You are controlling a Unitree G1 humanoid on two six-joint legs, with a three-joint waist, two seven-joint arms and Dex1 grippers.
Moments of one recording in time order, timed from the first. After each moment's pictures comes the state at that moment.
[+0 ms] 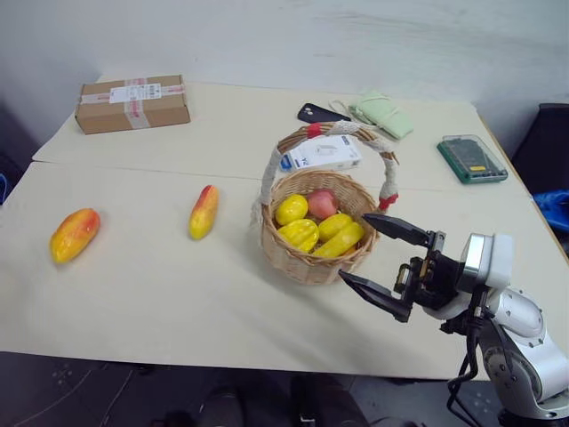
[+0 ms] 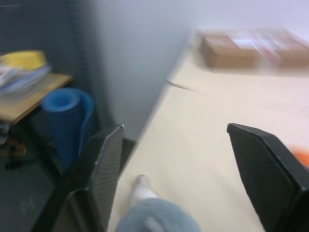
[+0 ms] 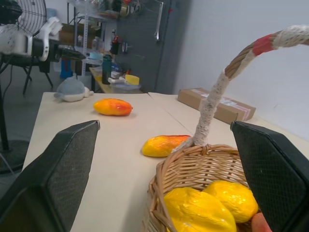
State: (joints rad) left arm -0.10 1.22 0.80 0.79 -0.54 0.23 -0.82; right arm 0.00 -0.55 -0.12 -0.60 0.71 0.14 0.88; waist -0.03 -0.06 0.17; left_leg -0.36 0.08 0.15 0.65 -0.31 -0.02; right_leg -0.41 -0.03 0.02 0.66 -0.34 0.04
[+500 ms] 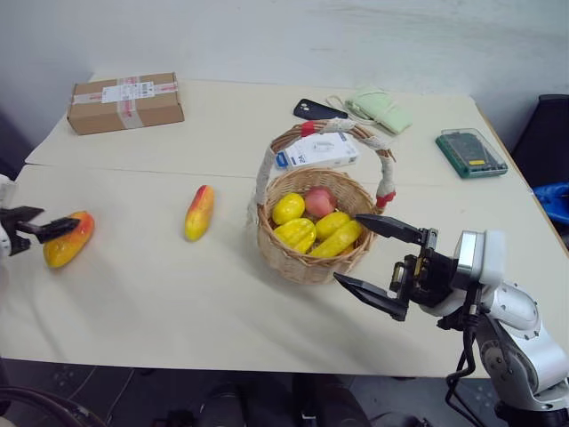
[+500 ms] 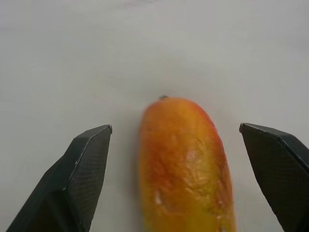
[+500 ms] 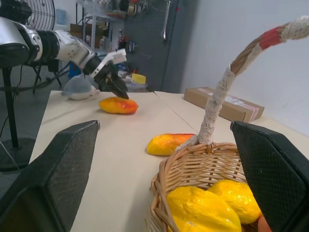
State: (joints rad) left arm -0.64 1.12 0.18 0.94 -0.21 0.37 -0.93; right arm -0.01 -0.54 -0.10 -0.57 0.68 0.11 0.93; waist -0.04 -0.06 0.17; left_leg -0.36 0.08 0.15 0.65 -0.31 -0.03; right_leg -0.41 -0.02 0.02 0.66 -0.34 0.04
